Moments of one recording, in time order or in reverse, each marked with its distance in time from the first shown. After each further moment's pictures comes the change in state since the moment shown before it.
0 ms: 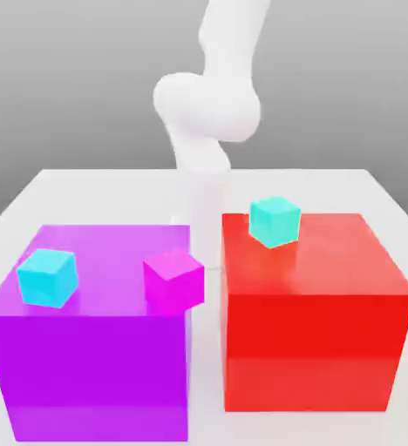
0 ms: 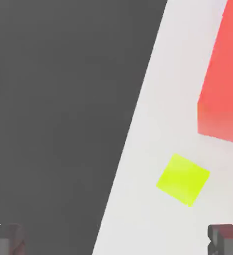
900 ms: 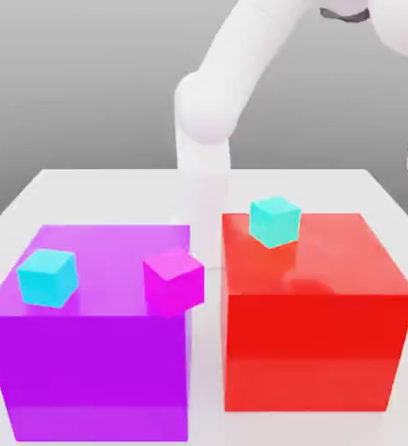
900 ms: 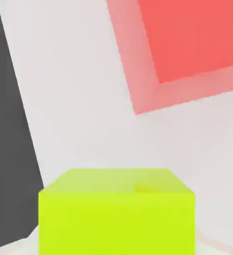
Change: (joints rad) arm -0.290 -0.065 0.080 0.030 0.234 -0.129 0.160
